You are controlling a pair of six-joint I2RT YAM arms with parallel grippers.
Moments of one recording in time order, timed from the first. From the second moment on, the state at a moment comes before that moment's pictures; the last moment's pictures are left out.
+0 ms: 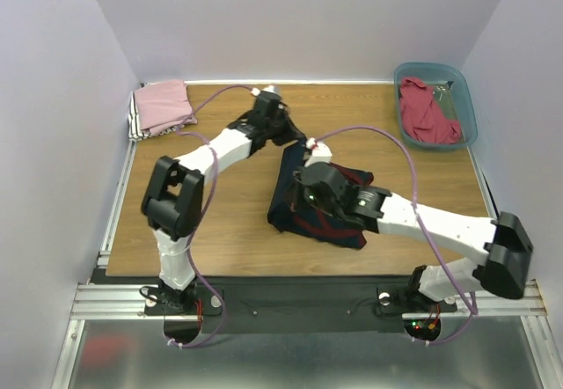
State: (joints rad) left arm -0.55 1.91 1.47 -0.16 0.11 -0.85; right arm 1.05 1.31 1.01 -0.27 0.27 0.80
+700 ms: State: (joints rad) left arm 0.06 1.62 1.12 -0.12 0.24 -0.74; right arm 1.15 2.15 1.95 -0.31 -0.01 0.71
